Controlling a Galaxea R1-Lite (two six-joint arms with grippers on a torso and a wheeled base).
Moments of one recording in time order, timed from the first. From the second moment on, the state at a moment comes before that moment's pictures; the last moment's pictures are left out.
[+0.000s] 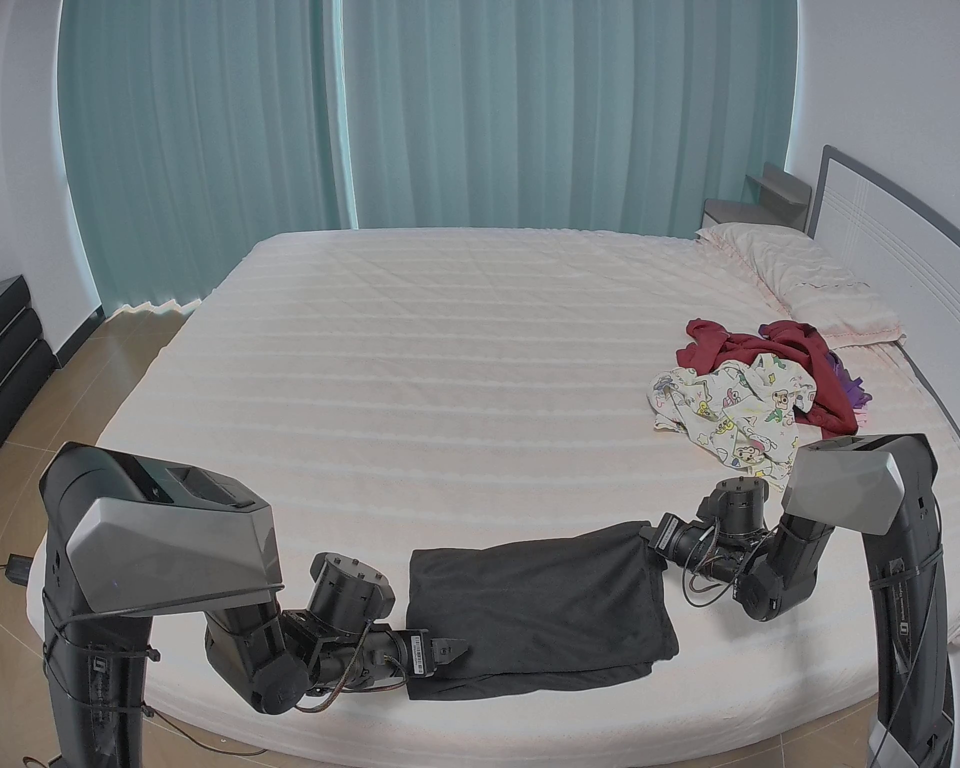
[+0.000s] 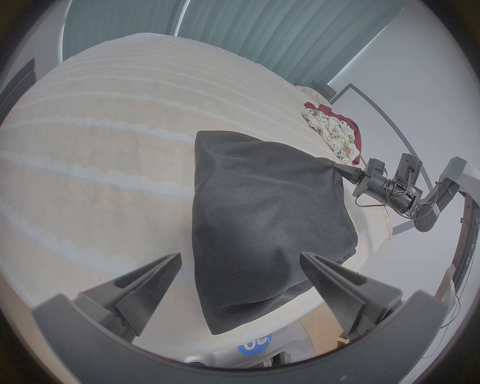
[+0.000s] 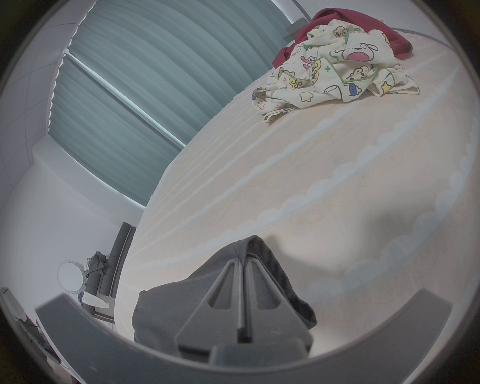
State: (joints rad) left arm -0.56 2.33 -0.54 -0.98 -0.09 -0.56; right arm 0.22 2.56 -0.85 -1.22 0.17 0.69
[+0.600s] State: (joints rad) left arm -0.56 2.33 -0.55 -0.98 -0.07 -0.56; right arm 0.22 2.56 -0.85 -1.22 0.11 0.70
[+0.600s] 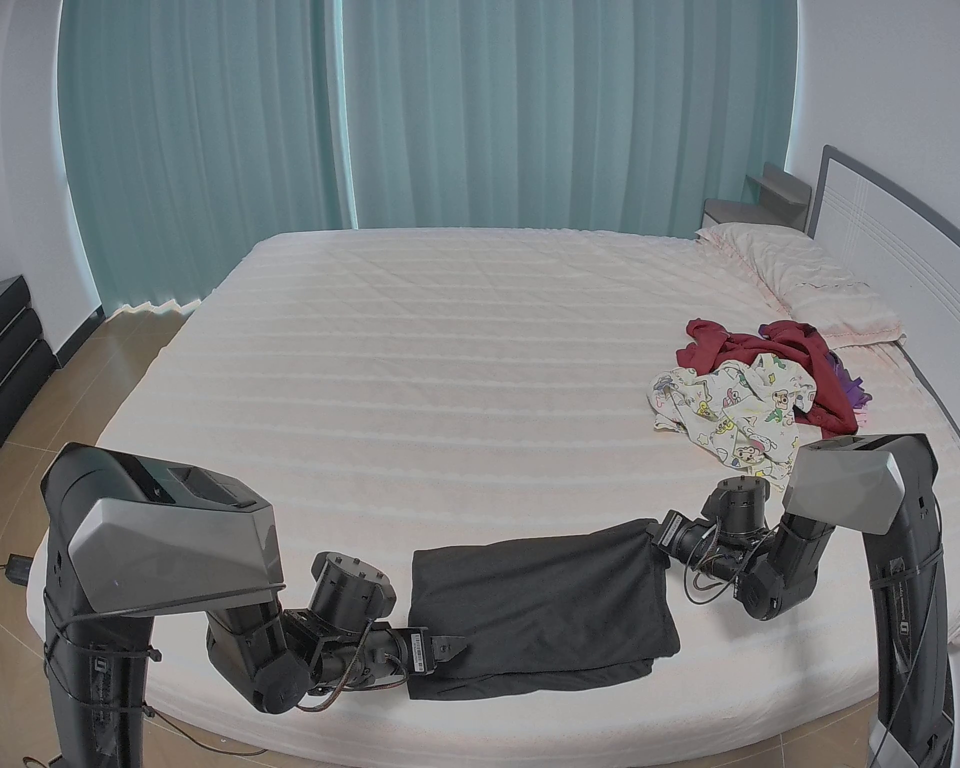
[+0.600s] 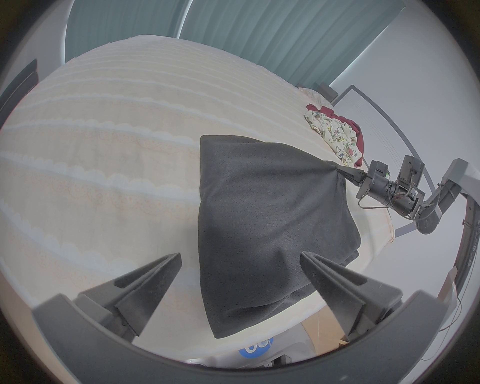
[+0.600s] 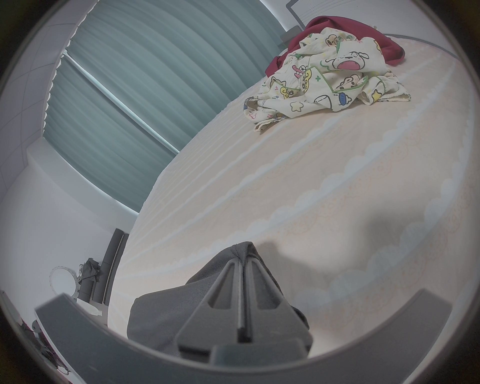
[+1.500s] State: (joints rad) left arm -0.54 2.36 -0.61 -1.04 0.04 -0.61; right arm 0.22 2.49 -0.57 -1.31 0.22 0.51
